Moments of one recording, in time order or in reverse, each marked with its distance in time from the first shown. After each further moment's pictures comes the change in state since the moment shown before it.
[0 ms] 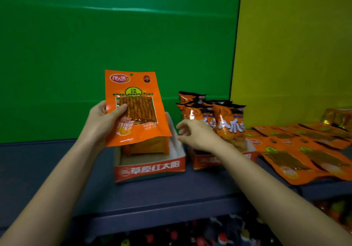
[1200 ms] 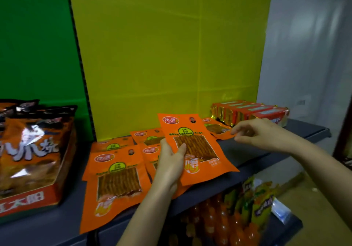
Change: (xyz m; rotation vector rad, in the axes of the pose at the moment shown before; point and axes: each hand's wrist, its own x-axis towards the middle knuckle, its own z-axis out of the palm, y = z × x) left_hand -0.138 -0.099 0.545 -0.254 -0.428 -0.304; right_hand -0.205 0.425 -0.287 -0.266 0.067 0.384
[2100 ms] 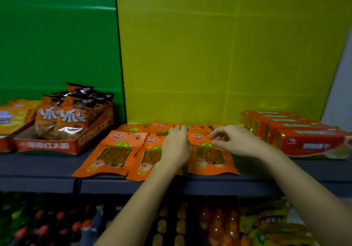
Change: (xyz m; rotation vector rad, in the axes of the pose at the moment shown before) left_hand 0.029 -0.012 0.087 1.457 0.397 0.254; right_hand 0.069 0.052 0.014 0.091 -0.137 -0.470
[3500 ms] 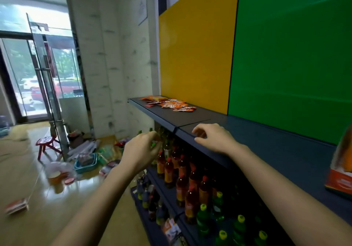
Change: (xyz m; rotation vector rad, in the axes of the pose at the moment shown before) left_hand -0.316 -0.699 -0.478 0.704 0.393 -0.696; right_hand 0.219 -0.853 0.312 0.334 -0.258 -0.896
